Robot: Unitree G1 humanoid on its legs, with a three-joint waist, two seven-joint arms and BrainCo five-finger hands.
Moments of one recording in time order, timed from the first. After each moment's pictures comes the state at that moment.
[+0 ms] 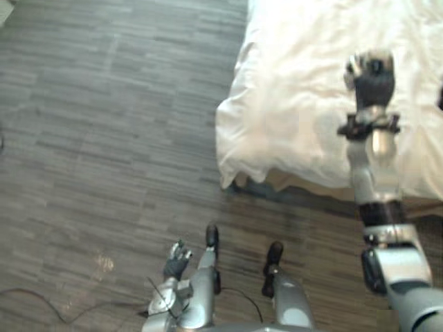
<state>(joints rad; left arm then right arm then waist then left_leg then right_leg) 0.17 0.04 -0.06 0.56 -0.34 -0.17 0.06 -0.87 -0.47 0.03 0.35 0.55 -0.25 -0.08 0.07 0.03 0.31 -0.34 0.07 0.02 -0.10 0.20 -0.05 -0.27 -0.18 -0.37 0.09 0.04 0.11</state>
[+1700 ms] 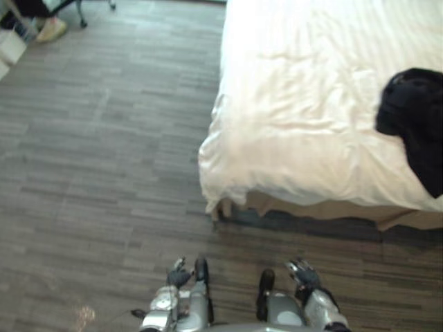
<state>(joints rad) 0.02 0.10 -0.04 0.97 -0.05 -0.11 0.08 0.00 -0.03 -0.25 0.98 0.31 -0.08 -0.06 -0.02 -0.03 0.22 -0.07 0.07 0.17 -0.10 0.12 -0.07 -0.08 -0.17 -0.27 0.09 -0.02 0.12</state>
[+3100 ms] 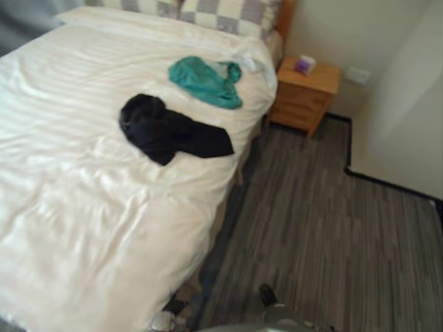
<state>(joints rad) 0.06 0.06 0.03 1.07 0.07 -0.06 0.13 0.18 -0.02 -0.40 1.02 0.10 -0.02 -0.15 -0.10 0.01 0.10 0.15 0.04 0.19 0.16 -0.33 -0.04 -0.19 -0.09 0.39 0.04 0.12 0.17</state>
